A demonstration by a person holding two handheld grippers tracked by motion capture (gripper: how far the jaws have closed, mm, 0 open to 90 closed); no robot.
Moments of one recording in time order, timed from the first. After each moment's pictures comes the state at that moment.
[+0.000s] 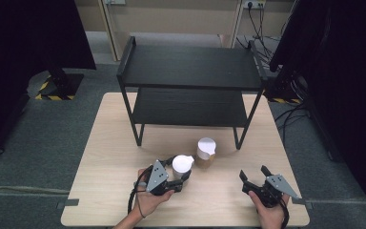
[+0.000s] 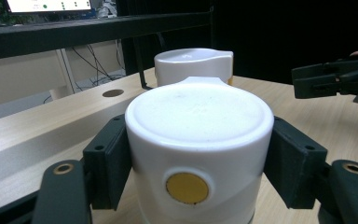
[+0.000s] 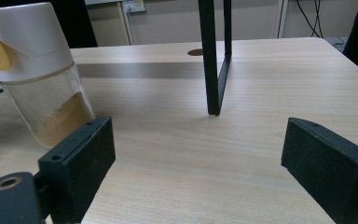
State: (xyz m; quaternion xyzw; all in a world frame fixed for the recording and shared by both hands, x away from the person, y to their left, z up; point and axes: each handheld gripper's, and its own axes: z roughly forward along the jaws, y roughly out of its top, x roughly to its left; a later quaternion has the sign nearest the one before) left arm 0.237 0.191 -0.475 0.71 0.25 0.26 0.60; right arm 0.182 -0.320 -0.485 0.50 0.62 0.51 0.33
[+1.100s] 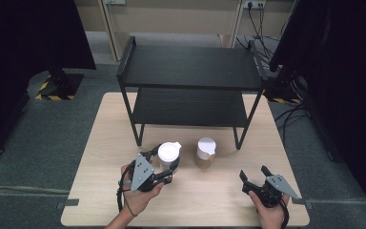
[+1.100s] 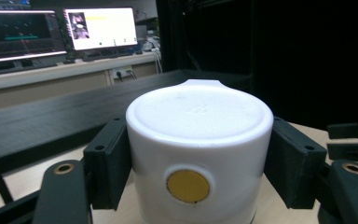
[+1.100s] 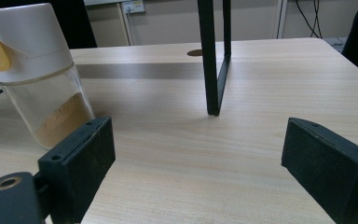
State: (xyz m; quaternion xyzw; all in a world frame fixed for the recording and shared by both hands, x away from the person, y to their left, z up) left arm 0.205 0.207 -0.428 0.65 0.28 0.34 0.62; right arm 0.181 -0.320 -0.486 0.50 0.62 0.51 0.33
